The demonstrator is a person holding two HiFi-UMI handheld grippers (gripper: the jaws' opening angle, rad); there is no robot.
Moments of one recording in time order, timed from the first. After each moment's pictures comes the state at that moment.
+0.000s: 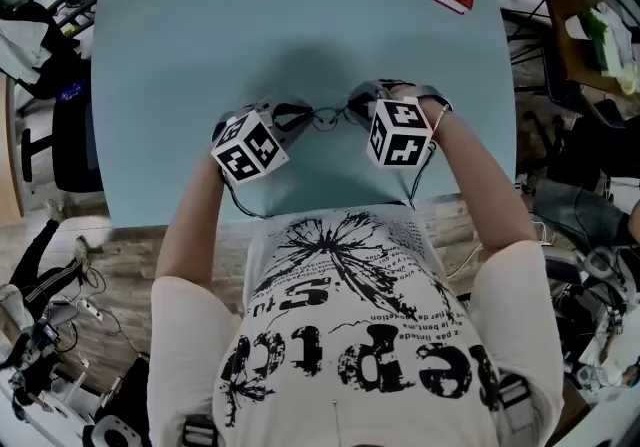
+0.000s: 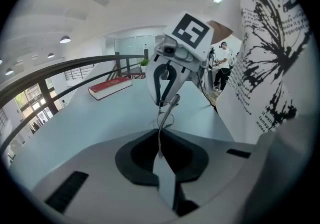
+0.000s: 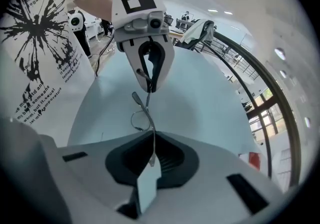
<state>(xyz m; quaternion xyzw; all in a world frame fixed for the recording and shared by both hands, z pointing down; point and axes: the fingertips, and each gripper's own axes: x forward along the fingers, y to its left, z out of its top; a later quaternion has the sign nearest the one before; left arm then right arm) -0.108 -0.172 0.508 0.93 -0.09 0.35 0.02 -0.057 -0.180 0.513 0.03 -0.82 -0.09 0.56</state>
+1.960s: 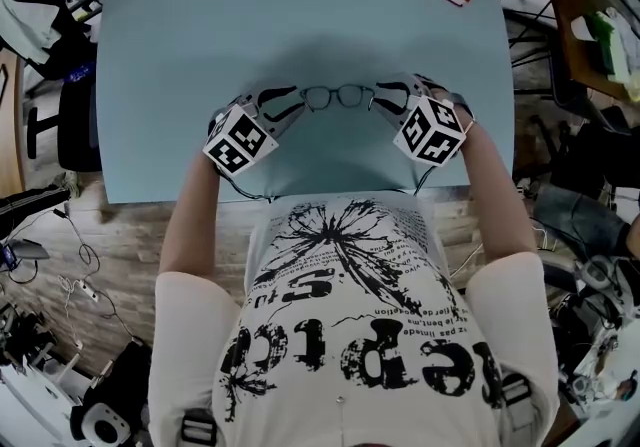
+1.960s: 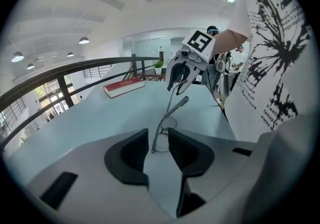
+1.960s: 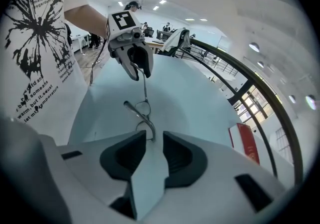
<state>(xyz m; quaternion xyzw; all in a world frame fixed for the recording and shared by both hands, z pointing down) -0.105 -0.166 0.508 0.92 -0.18 0.33 0.04 0.022 -0.172 0.503 0.13 -0.85 -0.06 0.50</state>
